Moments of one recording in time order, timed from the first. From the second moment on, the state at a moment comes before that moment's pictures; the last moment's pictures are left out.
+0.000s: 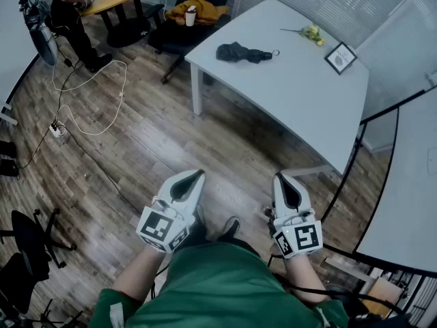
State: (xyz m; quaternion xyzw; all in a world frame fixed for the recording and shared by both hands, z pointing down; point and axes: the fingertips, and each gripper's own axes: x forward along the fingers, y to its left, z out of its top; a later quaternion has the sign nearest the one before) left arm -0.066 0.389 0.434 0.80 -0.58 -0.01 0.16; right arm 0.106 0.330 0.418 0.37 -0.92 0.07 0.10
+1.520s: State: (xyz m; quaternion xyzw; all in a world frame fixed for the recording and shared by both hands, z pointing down) left arm 0.067 0.279 0.390 0.79 -0.61 -0.02 0.07; right arm 0.282 0.230 0.412 0.38 -0.93 0.04 0.03
